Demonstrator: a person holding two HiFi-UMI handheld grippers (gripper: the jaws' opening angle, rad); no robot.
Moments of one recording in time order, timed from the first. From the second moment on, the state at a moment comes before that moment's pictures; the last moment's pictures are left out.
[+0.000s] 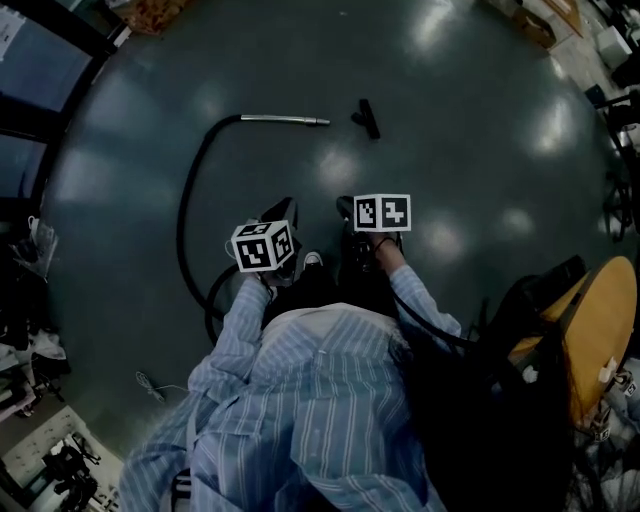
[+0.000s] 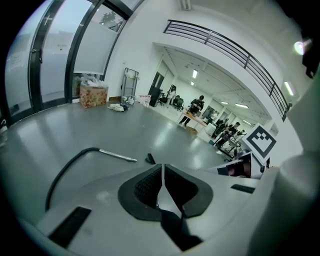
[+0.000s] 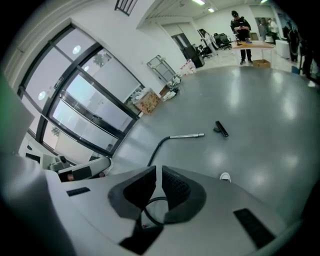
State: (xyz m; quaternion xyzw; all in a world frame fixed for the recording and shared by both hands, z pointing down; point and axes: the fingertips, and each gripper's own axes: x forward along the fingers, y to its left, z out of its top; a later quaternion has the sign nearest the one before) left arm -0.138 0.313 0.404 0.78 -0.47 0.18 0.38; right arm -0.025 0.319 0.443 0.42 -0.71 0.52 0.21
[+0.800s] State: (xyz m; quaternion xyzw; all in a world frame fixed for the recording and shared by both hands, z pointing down) left arm -0.101 0.399 0.401 0.81 -0.43 0.17 0.37; right arm 0.019 0.428 0.429 0.47 -0.70 0.50 0.19
